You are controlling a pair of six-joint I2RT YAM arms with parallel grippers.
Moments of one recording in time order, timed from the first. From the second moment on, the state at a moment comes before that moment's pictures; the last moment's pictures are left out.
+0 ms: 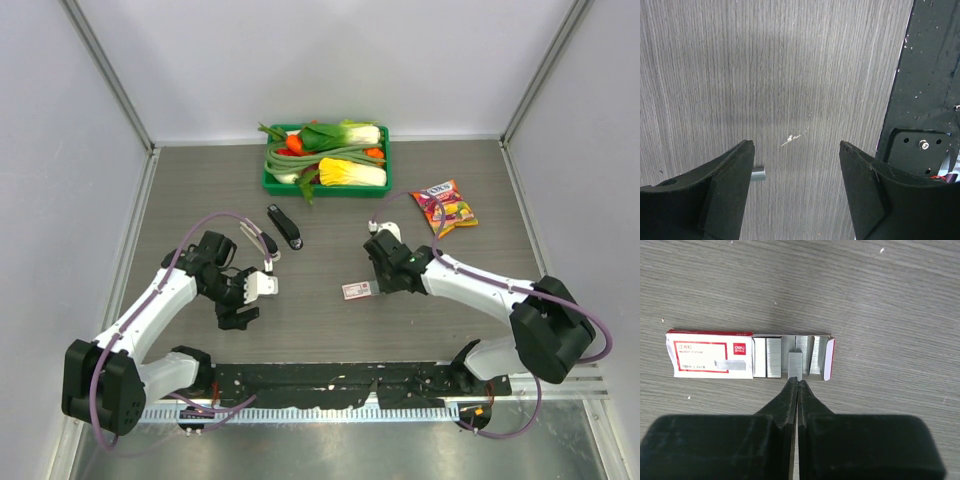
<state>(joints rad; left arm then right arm) -0.30 1.11 0.73 -1.02 0.52 1.09 0.73 1.38 0.79 -0.51 0.28 0.42</state>
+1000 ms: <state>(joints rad) -0.30 1.12 0.73 -1.03 0.52 1.10 0.73 1.45 0.79 -0.56 0.25 0.46</state>
